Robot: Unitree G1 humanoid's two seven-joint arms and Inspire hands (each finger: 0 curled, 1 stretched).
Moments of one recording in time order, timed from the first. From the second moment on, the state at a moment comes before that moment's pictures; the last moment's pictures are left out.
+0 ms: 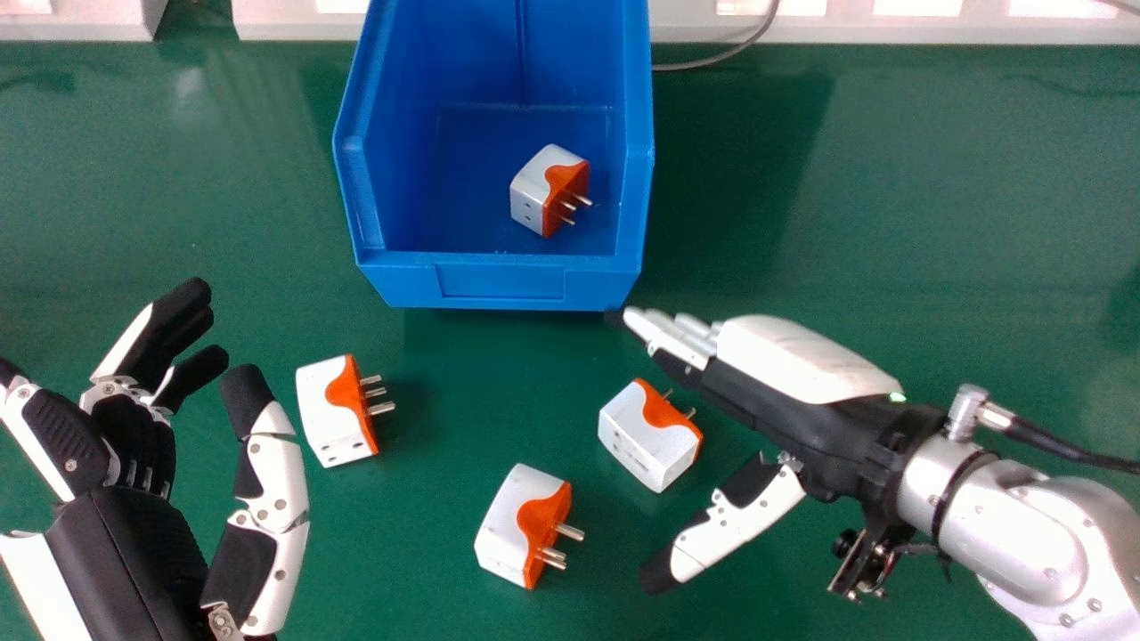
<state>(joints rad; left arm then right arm) 0.63 -0.11 -0.15 -0.29 0.35 -0.74 0.65 -0.13 -0.58 0.35 -0.21 -0.49 0.01 0.51</state>
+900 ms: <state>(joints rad) 0.61 -0.11 -0.14 -0.29 0.38 -0.72 0.66 -0.42 -0.49 0.49 0.08 -0.66 -0.11 0.57</state>
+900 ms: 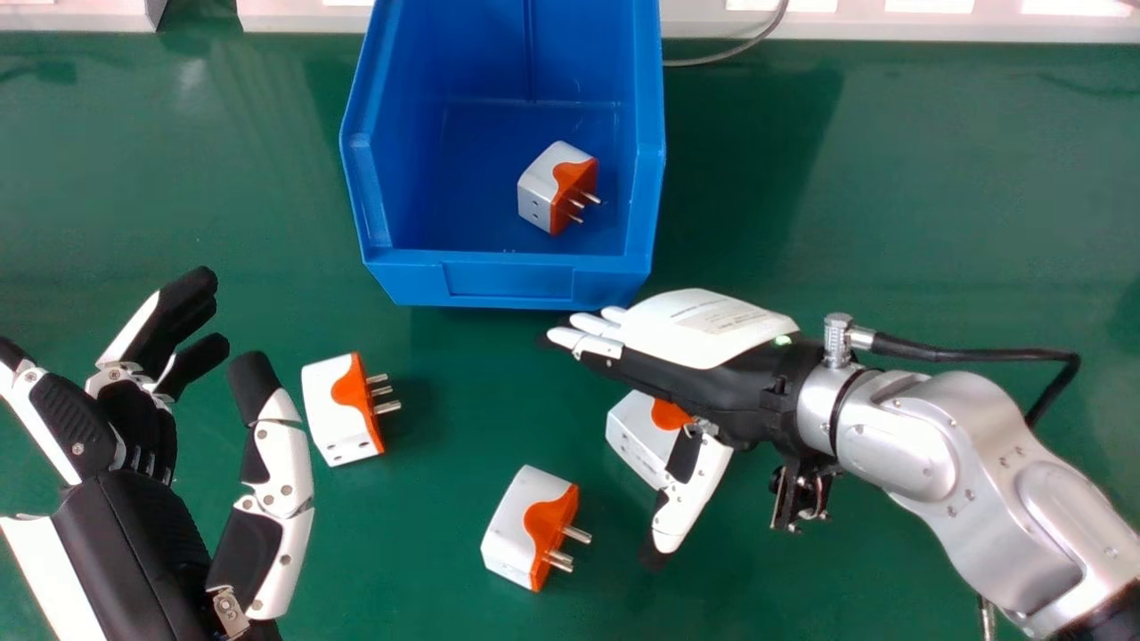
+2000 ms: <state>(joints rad) 0.62 -0.11 -0.14 -0.30 0.36 -0.72 0.65 -0.41 -0.48 0.49 0.19 -0.84 -0.22 0.23</state>
